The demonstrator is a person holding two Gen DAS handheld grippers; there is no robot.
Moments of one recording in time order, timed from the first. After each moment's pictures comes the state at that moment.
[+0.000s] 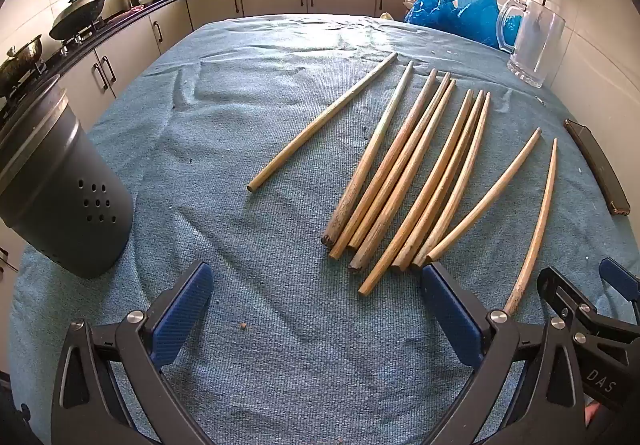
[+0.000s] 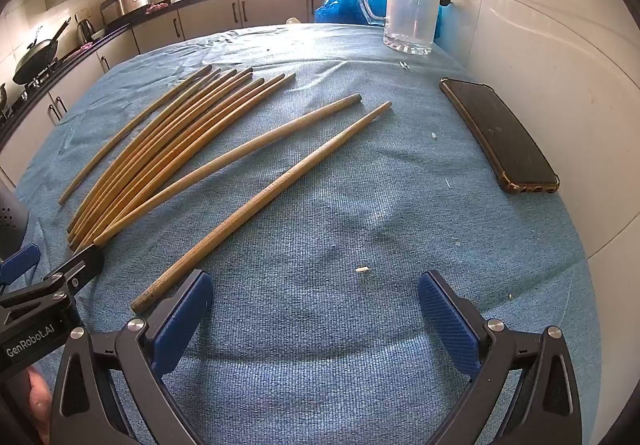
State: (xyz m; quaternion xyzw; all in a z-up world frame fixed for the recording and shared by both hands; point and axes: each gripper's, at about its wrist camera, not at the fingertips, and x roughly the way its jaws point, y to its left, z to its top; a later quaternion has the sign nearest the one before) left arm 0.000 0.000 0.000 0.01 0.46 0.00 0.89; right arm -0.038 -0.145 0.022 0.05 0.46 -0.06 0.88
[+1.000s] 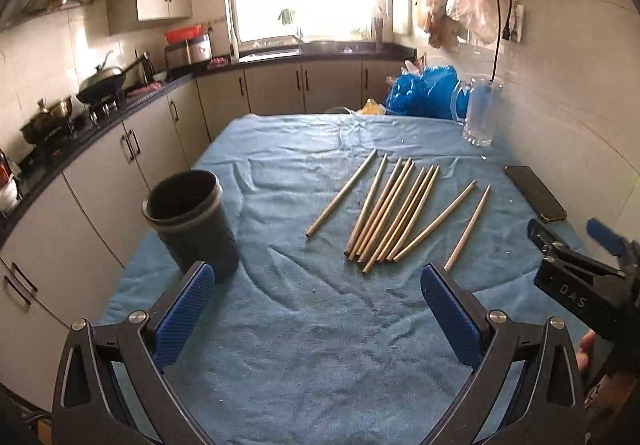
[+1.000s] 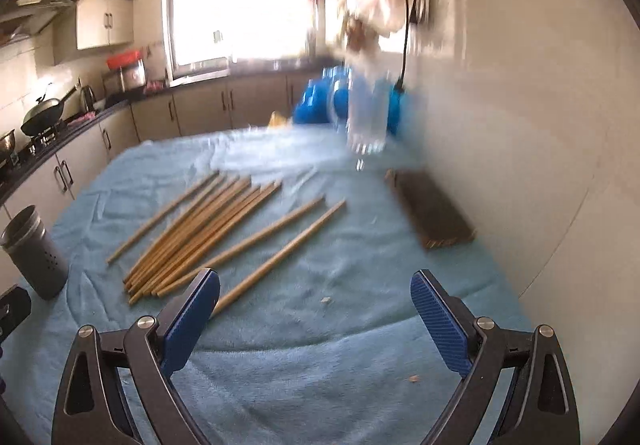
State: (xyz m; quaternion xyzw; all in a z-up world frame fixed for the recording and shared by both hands) left arm -0.127 0.028 0.108 0.04 0.31 -0.02 0.95; right arm -0.123 -0.126 0.099 0.03 0.29 -0.12 0.95
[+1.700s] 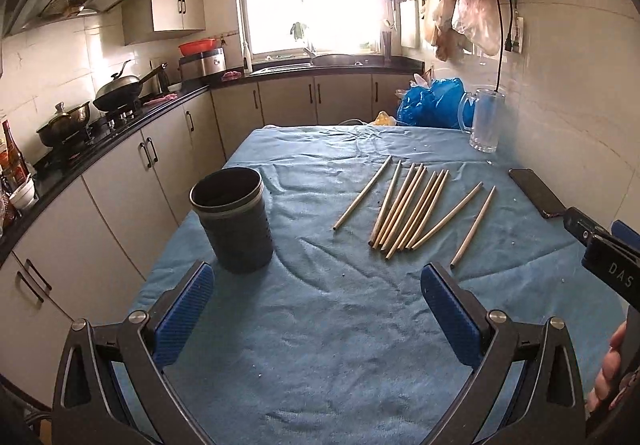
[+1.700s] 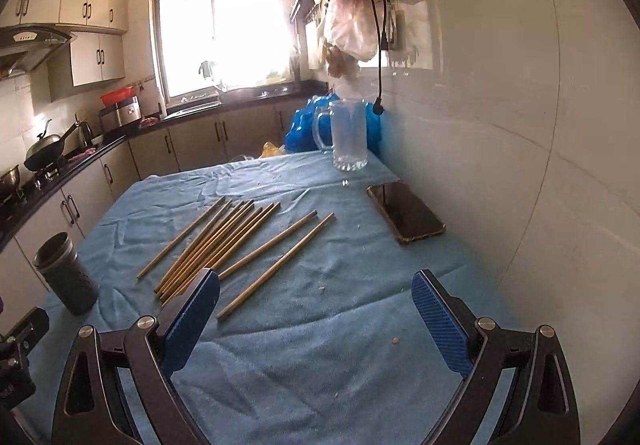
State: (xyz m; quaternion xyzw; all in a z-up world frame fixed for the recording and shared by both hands) left arm -0.164 0.052 0.115 0.04 0.30 0.00 0.95; right arm -0.173 -0.126 0.126 0.09 0.28 -0.13 0.95
